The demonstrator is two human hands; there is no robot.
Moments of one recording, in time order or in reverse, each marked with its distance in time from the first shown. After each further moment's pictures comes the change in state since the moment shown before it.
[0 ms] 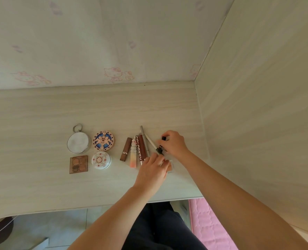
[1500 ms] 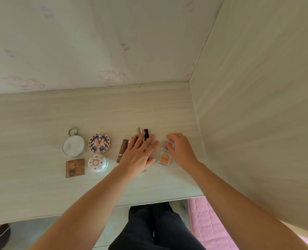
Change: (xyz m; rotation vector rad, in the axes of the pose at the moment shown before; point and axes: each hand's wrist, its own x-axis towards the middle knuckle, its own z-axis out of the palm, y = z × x) left_hand 0.026 -0.065 0.001 0.123 -0.244 0.034; right_hand -0.019 0.040 -0.016 -0.224 0.135 -0.269
